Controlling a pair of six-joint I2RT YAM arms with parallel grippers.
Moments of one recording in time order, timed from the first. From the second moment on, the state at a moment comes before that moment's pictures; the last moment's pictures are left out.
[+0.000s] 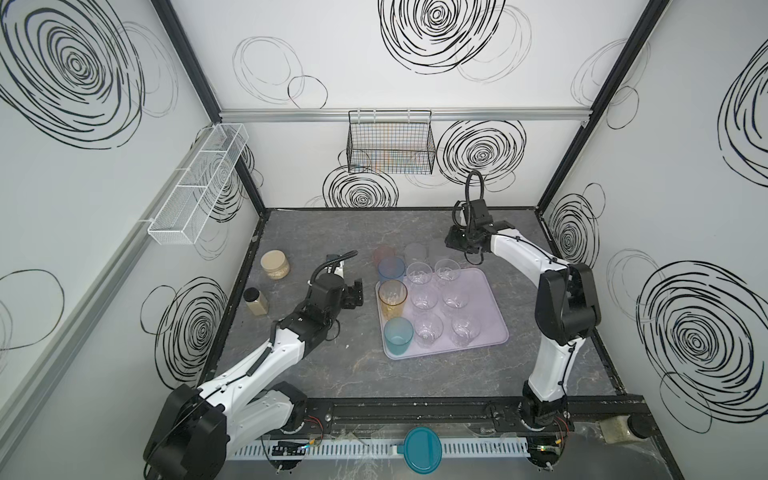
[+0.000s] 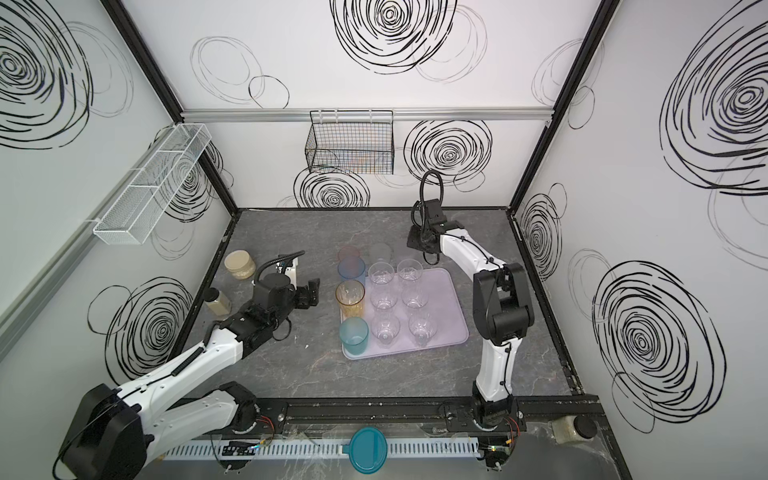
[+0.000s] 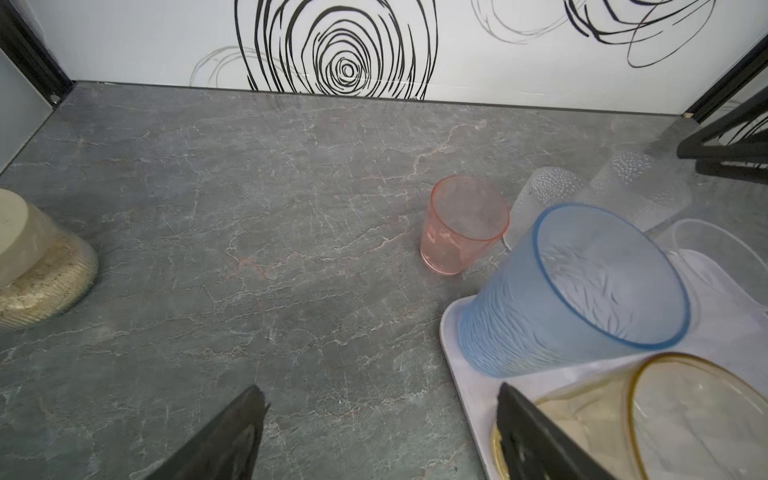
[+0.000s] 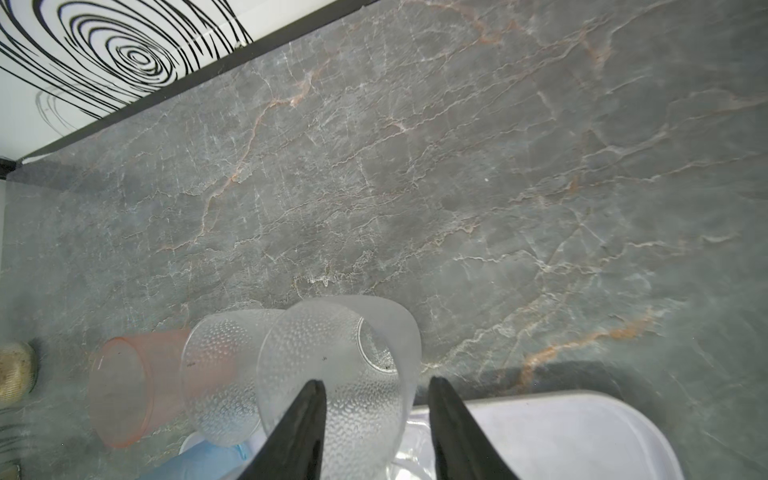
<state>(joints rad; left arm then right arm) -0.45 1.07 0.56 -0.03 -0.24 -0.32 0.28 1.94 1.54 -0.53 -0.10 0.52</state>
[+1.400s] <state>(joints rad) -0.47 1.08 0.55 0.01 -0.20 -0.37 0.13 1.57 1.26 -0.66 0.11 0.42</state>
